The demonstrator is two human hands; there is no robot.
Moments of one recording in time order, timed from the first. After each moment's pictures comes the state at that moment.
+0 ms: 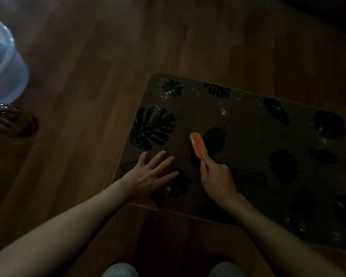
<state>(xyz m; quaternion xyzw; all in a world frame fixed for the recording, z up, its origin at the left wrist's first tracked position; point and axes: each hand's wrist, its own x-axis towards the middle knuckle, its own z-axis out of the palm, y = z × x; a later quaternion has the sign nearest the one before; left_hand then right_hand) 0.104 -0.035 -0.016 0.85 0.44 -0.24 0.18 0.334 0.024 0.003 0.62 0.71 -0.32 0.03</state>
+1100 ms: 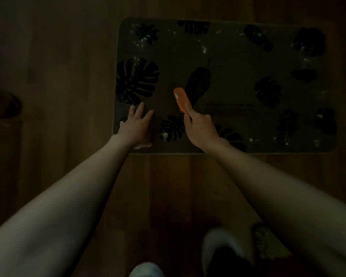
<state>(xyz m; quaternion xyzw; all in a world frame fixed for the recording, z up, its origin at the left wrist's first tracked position) 0.109 -0.043 -0.002 0.67 0.64 -0.20 0.32 0.322 -0.025 0.000 0.66 0.65 -0.39 -0.02</state>
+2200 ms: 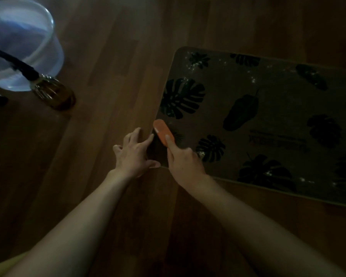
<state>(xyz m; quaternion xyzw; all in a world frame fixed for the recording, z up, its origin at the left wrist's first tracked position) 0.030 -0.129 -0.023 0.58 0.77 -0.09 0.23 0.199 -0.095 -0.026 0.52 0.80 -0.28 0.02</state>
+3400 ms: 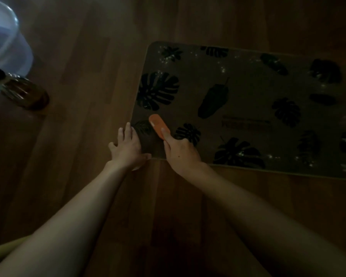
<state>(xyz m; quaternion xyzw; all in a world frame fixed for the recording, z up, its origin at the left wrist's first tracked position) 0.079 -0.115 -0.021 0.53 0.78 -0.15 0.29 0.249 -0.090 -0.026 0.55 0.78 -0.29 -0.01</state>
